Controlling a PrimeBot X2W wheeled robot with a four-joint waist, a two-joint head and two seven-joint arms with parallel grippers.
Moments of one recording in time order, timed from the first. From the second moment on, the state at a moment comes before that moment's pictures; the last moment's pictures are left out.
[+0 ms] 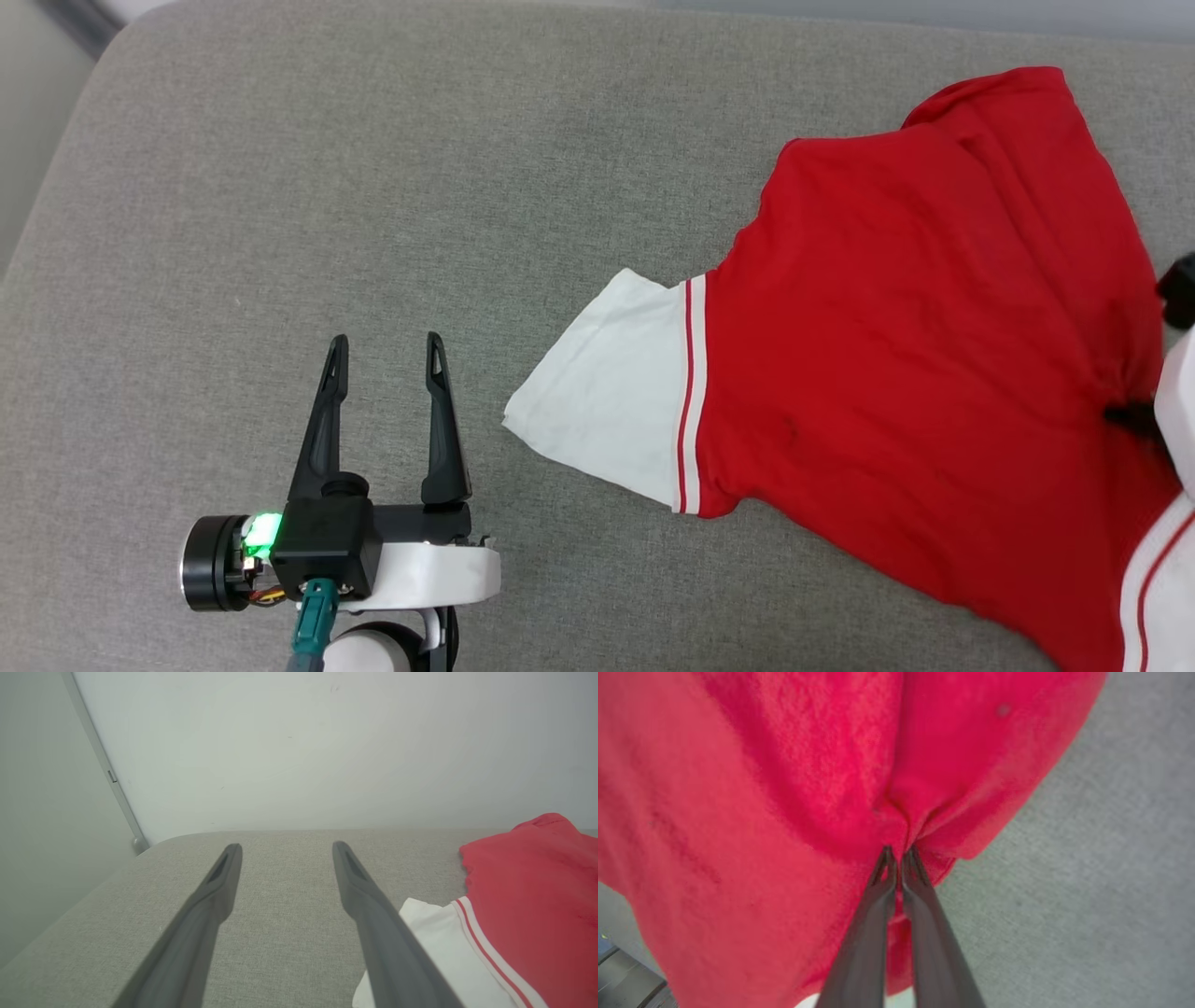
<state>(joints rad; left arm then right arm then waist) -0.07 0.05 -0.22 -0.15 -0.03 0.24 -0.26 -0.72 -0.96 0.85 0.29 1.03 0.13 0.72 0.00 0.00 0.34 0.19</state>
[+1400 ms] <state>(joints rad) -0.17 0.17 -0.15 -0.04 -0.03 0.12 -0.26 -0.83 -0.73 0.72 0.51 0.75 0.13 -0.14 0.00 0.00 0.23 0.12</state>
